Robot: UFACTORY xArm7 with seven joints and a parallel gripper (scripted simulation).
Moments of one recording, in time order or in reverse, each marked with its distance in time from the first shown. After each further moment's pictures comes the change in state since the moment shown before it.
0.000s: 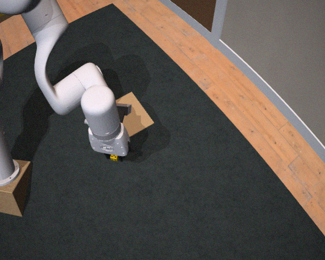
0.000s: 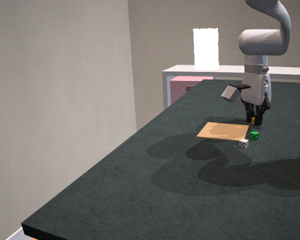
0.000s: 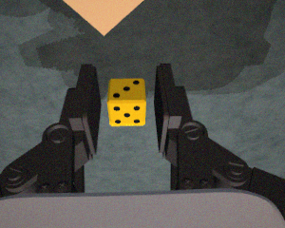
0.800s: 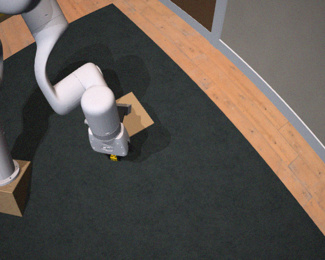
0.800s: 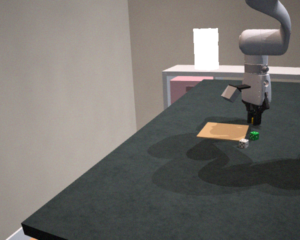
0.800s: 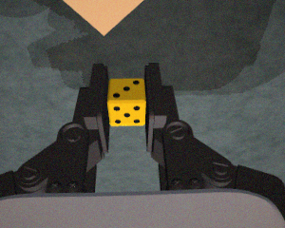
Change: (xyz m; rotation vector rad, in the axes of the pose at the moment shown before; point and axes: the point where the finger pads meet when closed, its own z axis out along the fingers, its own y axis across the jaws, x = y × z) arm 0.000 0.000 0.000 0.000 0.000 0.000
